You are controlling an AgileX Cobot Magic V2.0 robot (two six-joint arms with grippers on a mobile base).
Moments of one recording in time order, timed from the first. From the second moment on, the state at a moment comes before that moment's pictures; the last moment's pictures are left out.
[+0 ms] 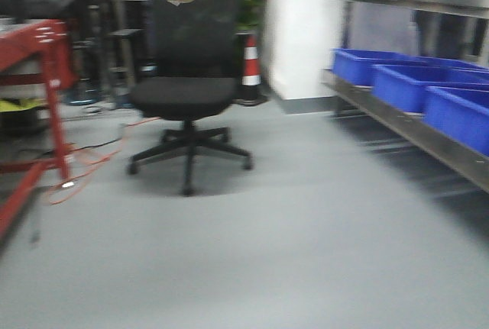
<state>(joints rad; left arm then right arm) -0.54 1.42 -1.75 0.71 0.98 -0.71 0.37 1.40 -1.61 -0.50 0.60 0.58</state>
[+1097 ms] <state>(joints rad) -0.54 1.42 -1.75 0.71 0.98 -0.71 0.37 1.40 -1.61 -0.51 0.60 0.58</state>
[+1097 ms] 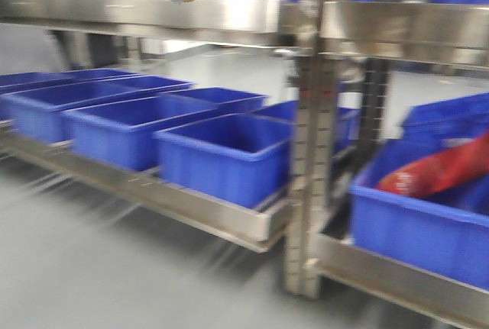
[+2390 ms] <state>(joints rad) -0.54 1.42 -1.75 0.71 0.98 -0.71 0.37 1.40 -1.61 -0.51 0.60 0.58</state>
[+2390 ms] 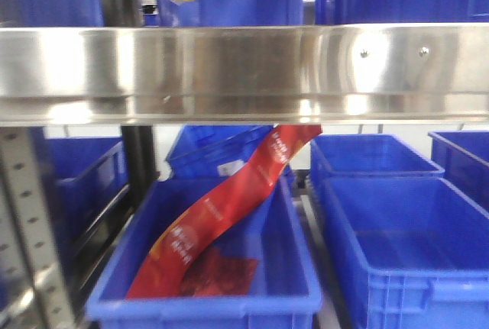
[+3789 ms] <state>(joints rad) -0.54 1.44 -1.75 0.72 0.96 -0.71 0.37 1.40 -1.61 -0.51 0.60 0.58</state>
